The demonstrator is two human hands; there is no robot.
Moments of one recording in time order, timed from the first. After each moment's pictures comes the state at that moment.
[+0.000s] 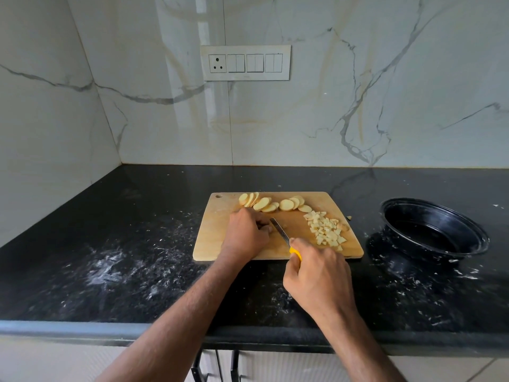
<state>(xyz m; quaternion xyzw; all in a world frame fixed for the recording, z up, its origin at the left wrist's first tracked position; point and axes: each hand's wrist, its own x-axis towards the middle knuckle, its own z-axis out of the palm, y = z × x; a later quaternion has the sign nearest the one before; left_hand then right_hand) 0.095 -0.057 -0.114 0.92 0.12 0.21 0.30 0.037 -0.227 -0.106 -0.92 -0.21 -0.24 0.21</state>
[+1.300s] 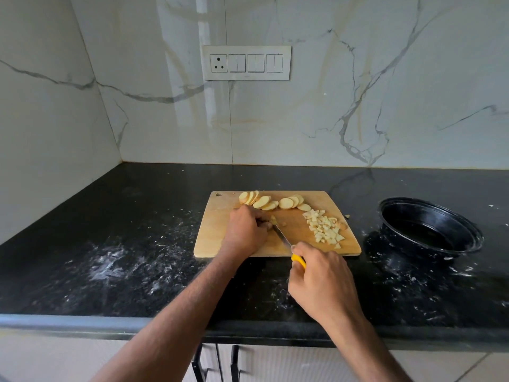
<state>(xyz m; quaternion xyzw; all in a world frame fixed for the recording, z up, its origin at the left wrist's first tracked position) 0.093 -0.057 -0.112 0.92 0.12 0.20 0.32 0.029 -0.239 -0.104 -0.93 -0.22 -0.17 0.24</state>
